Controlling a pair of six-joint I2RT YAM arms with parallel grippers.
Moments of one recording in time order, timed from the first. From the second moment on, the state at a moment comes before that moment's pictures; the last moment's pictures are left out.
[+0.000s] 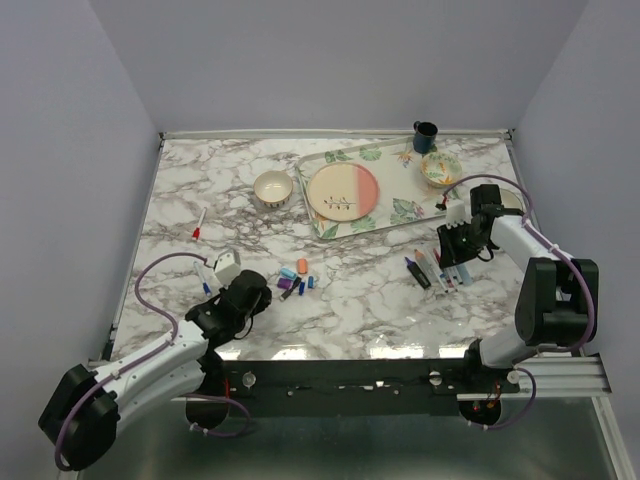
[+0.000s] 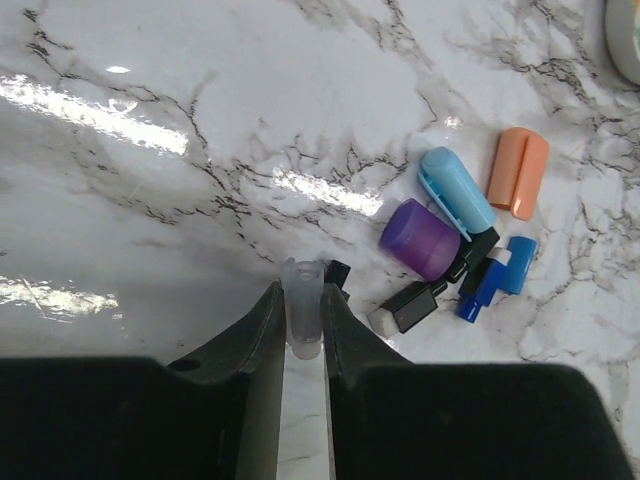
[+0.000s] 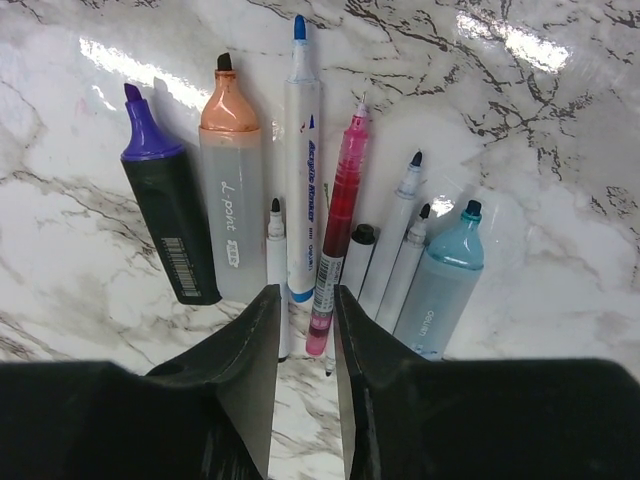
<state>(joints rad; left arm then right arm) -0.70 0.77 0.26 -0.28 -0.45 -1.02 -0.04 1.54 0.94 -0.69 -0.33 -0.40</state>
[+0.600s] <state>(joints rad) -0.63 0.92 0.38 -0.26 -0.49 -0.96 -0.04 1.45 0.94 -0.69 -0.34 -0.41</state>
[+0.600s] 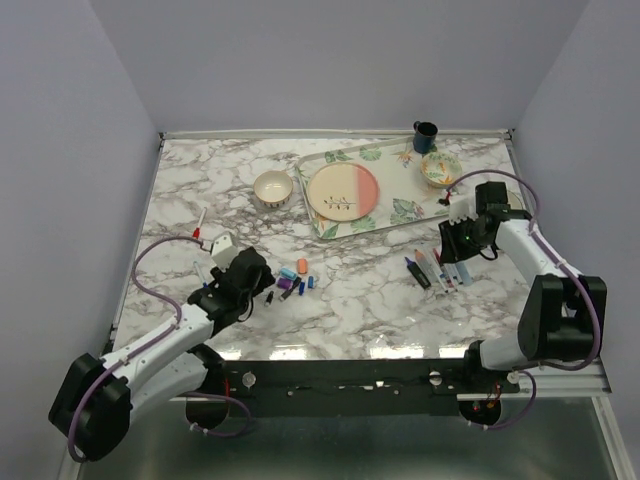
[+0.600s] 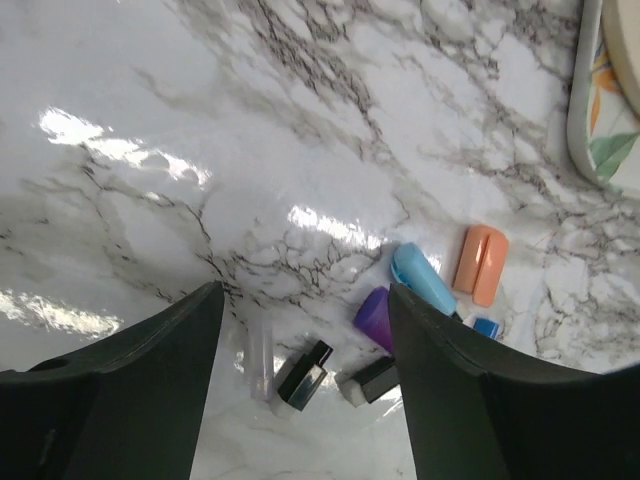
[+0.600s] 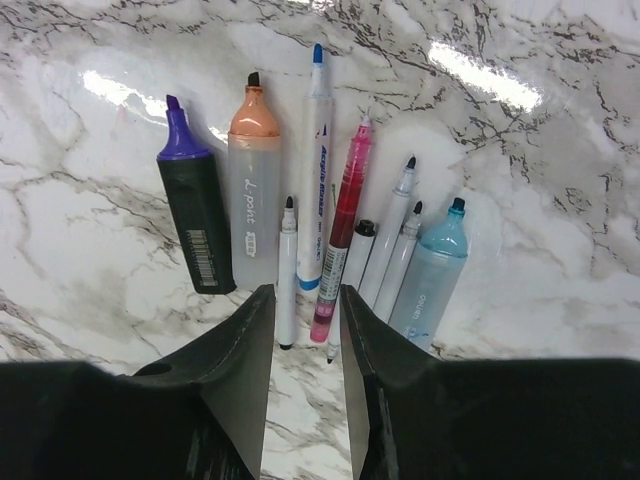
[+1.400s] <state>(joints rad) 0.07 1.71 1.18 -0.26 -0.22 -0.45 -0.04 1.22 0.94 -0.71 -0.55 -0.49</state>
